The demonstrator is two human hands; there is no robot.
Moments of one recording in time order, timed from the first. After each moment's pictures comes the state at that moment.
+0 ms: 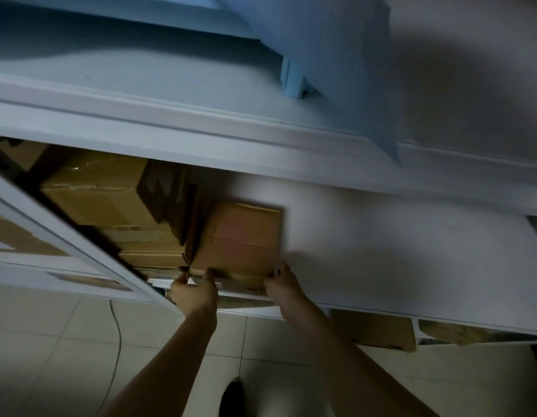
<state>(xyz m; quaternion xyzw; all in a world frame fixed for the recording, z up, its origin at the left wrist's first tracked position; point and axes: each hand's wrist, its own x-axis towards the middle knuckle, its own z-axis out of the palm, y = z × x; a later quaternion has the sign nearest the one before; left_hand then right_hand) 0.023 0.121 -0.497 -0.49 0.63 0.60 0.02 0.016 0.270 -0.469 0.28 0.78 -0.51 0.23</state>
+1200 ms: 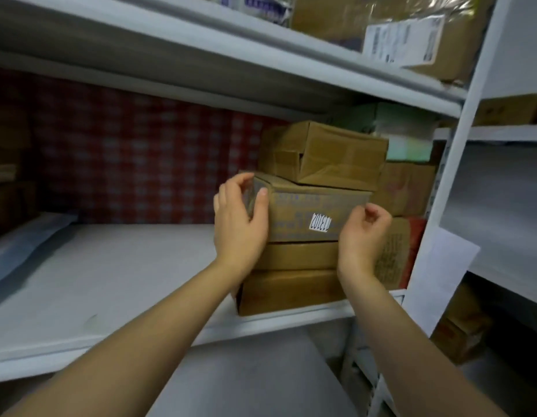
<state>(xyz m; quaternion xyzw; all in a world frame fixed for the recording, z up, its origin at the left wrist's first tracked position) 0.108 0.596 -0.005 0.30 0.64 0.63 -0.32 0.177 0.753 0.000 0.22 0.56 -0.52 -0.60</state>
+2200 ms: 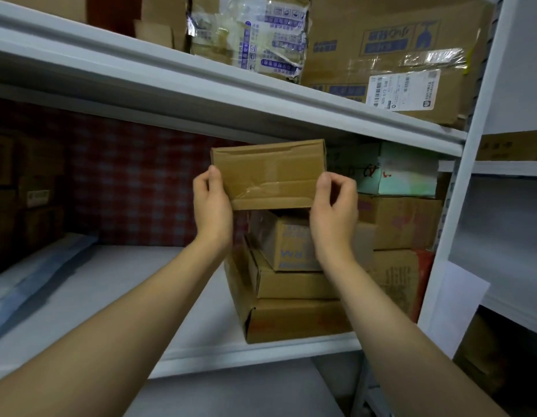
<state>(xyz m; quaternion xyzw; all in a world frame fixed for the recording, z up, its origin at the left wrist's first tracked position) 0.082 0.559 0.069 0.17 0.50 0.83 -0.16 0.163 0.696 0.074 0.03 0.68 -0.42 -0.60</state>
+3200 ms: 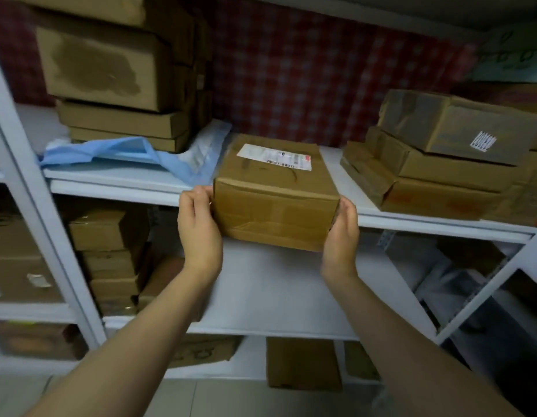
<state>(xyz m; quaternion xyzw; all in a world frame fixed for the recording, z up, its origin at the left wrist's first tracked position) 0.195 0.273 -0.139 -0.01 0.58 0.77 -0.28 0.210 0.453 -0.141 0.09 0.62 -0.70 -0.34</state>
